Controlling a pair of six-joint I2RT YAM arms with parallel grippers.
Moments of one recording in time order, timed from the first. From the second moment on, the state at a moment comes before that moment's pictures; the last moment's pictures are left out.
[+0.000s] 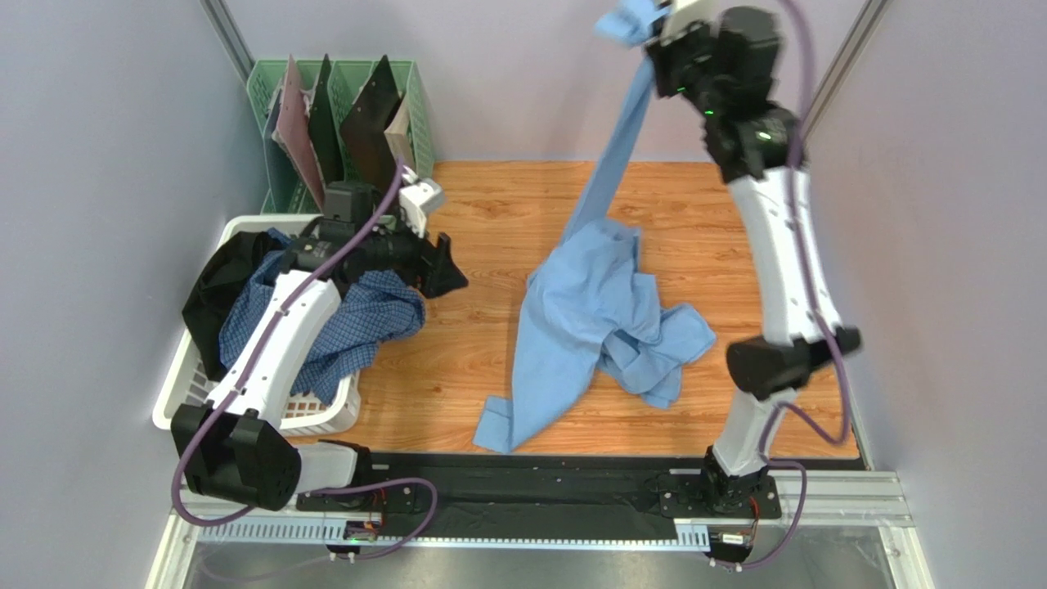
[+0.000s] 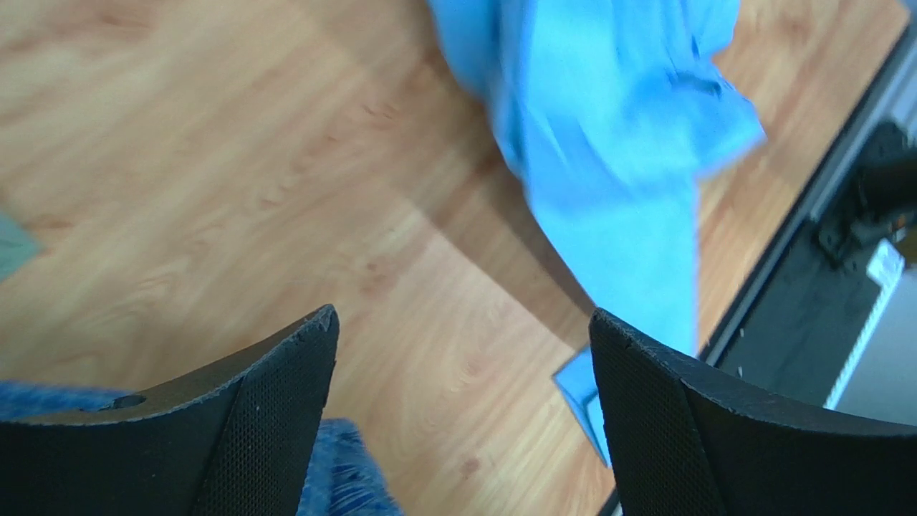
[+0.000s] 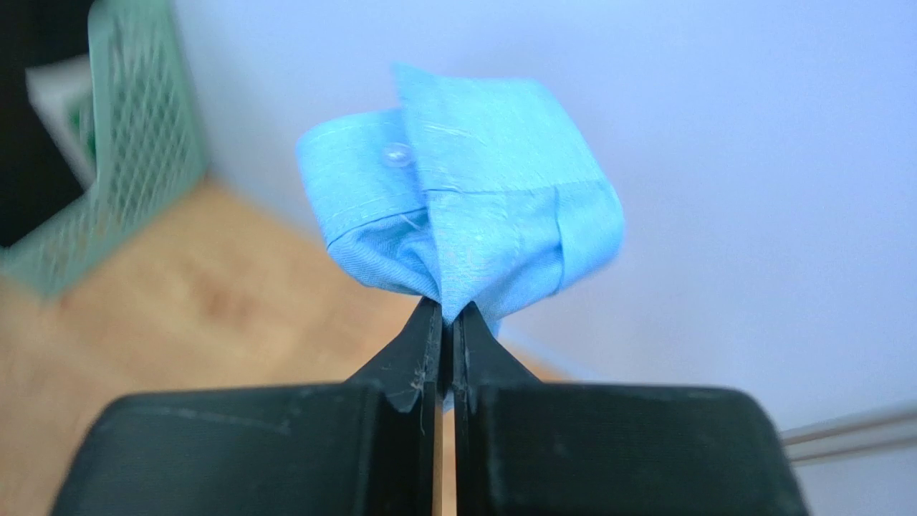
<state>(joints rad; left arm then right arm) -0.15 1.28 1.25 -0.66 0.72 0.23 0.32 1.94 2.45 -0.66 -0.08 -0.30</state>
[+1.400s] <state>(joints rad) -0.56 2.42 2.16 -0.38 0.54 0.51 0.32 1.45 2.13 -0.24 0.18 -0.42</state>
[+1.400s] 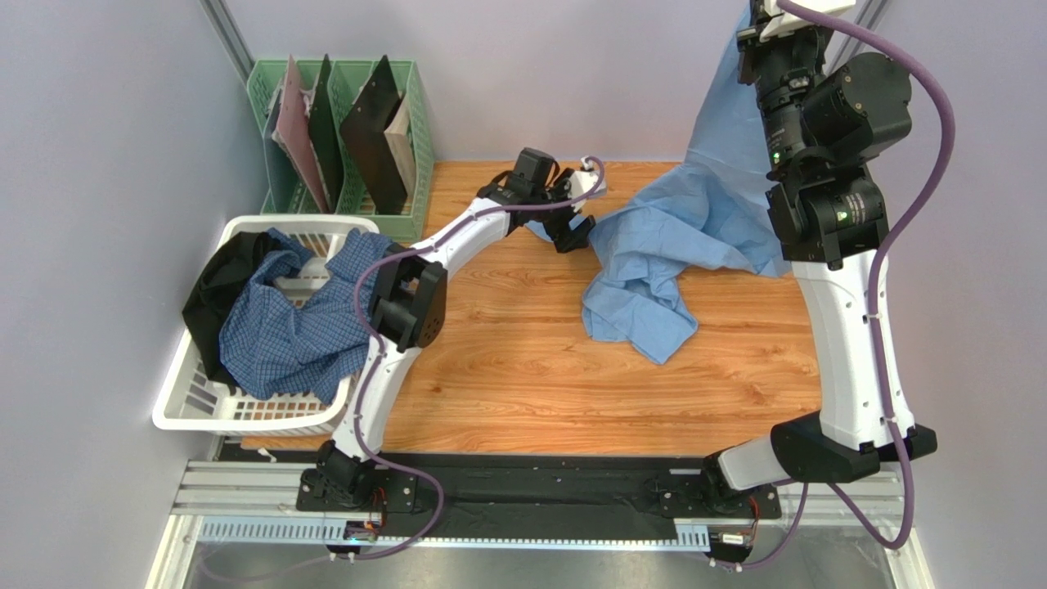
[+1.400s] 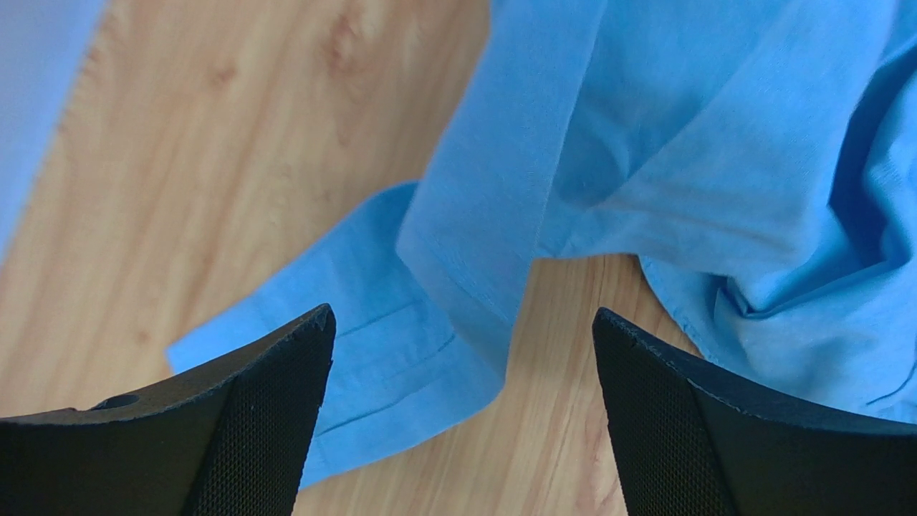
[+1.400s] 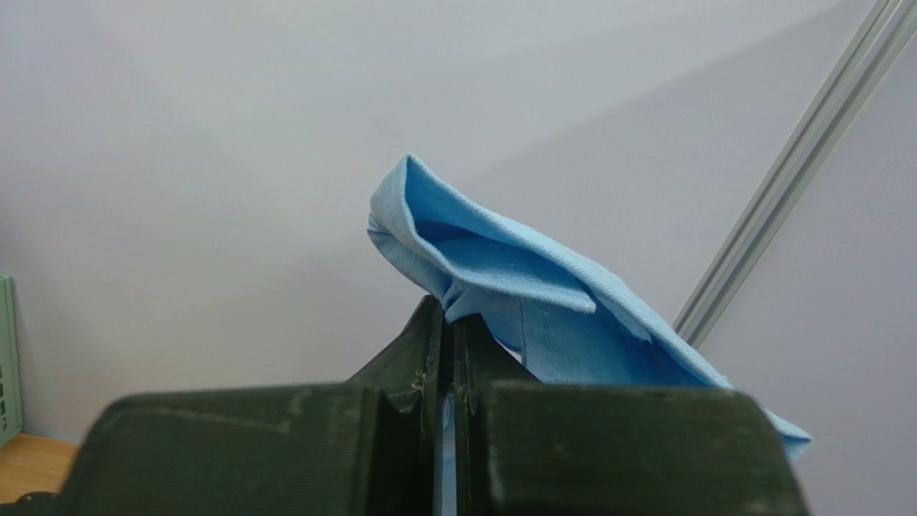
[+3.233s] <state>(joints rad) -0.43 2.10 1.92 -0.97 0.55 0.61 -0.34 1.19 1.48 -0.82 -0.63 -0.44</state>
